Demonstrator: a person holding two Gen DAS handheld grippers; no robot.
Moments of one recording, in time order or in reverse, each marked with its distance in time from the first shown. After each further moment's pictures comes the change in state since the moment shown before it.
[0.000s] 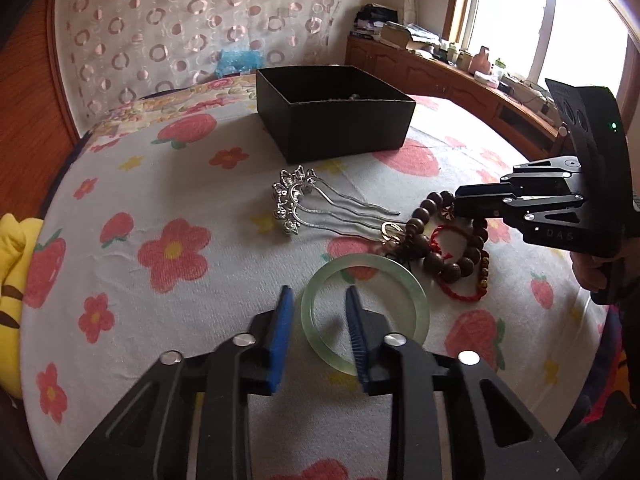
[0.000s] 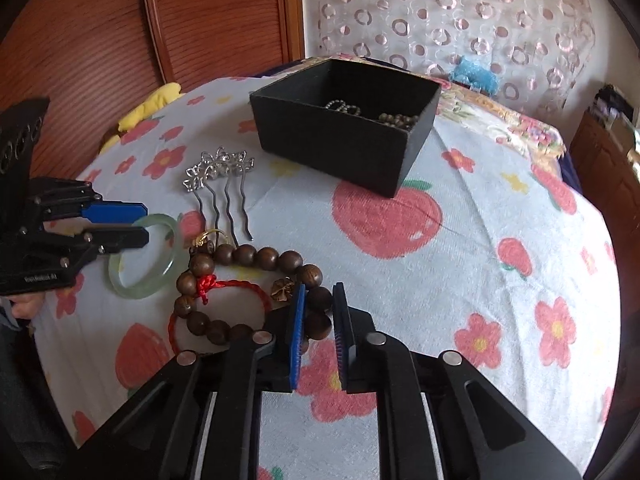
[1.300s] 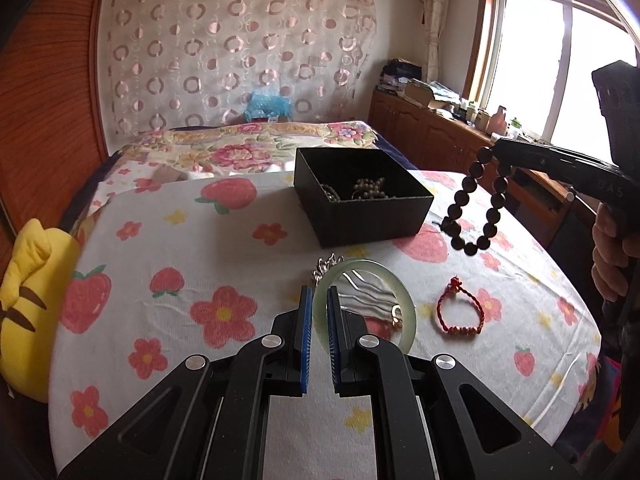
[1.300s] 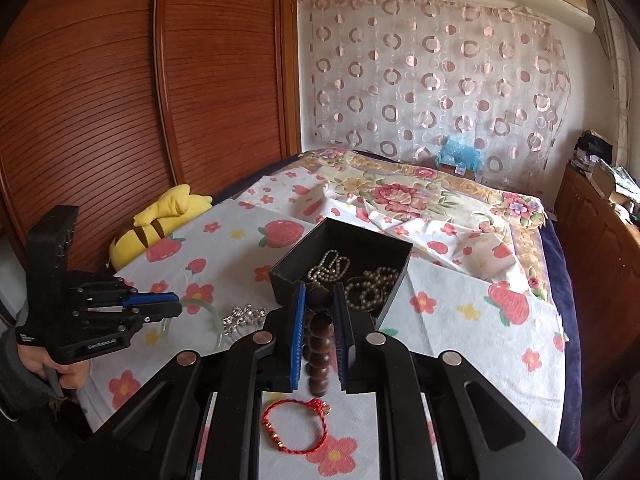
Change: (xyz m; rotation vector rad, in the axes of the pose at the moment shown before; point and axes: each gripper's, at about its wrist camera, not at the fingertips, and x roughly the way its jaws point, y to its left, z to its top) left arm -0.040 0.018 0.028 -0.096 -0.198 0.052; right arm -0.097 -0.001 0.069 0.019 -0.314 -0.019
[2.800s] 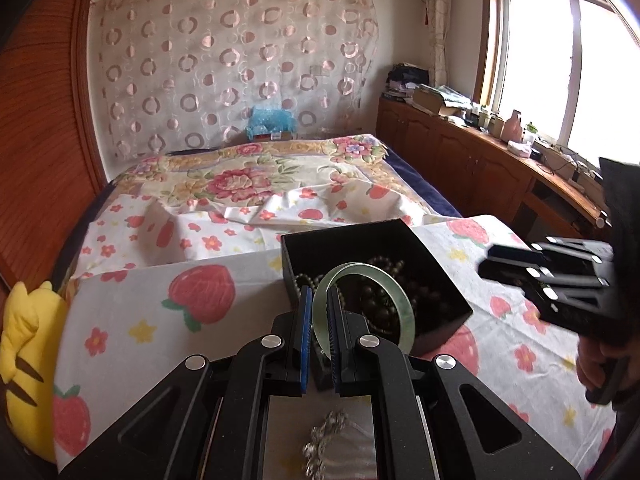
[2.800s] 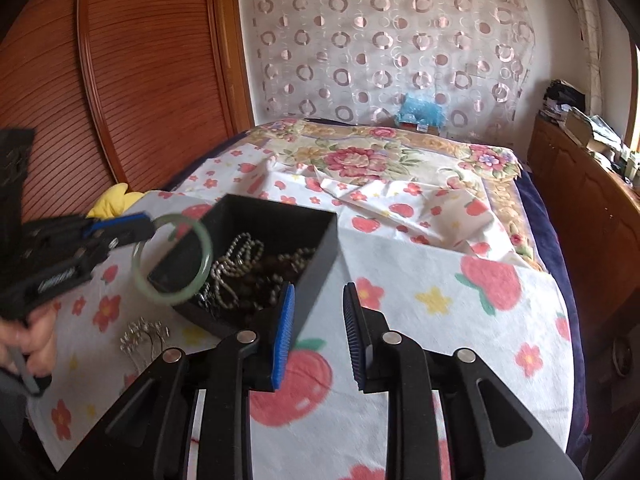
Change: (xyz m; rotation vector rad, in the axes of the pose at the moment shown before) left arm 0.090 -0.015 0.103 0.043 -0.015 0.049; right arm 0.081 -0.078 -0.016 0.138 0.103 -0.100
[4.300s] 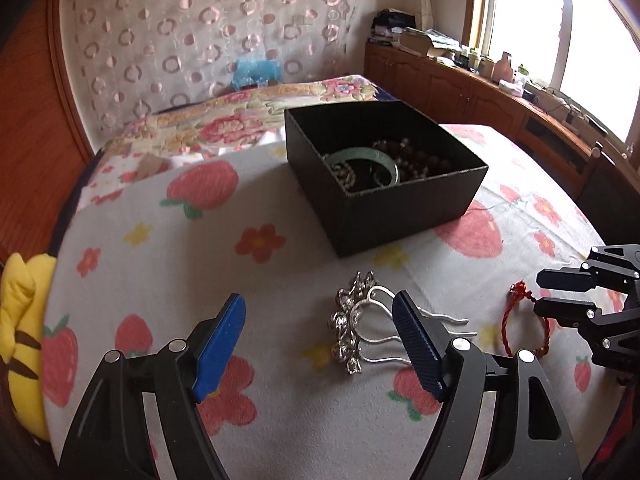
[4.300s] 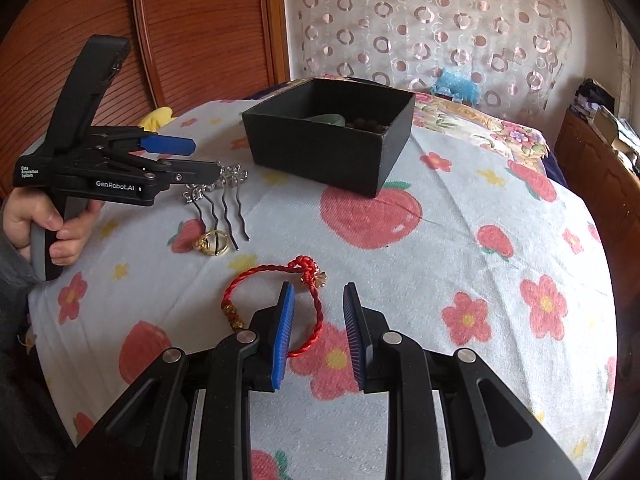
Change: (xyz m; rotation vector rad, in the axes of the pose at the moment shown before) left arm -0.003 0.019 -0.078 0.067 0.182 -0.025; right arm -0.028 0.060 -0.110 -0.111 0.123 0.074
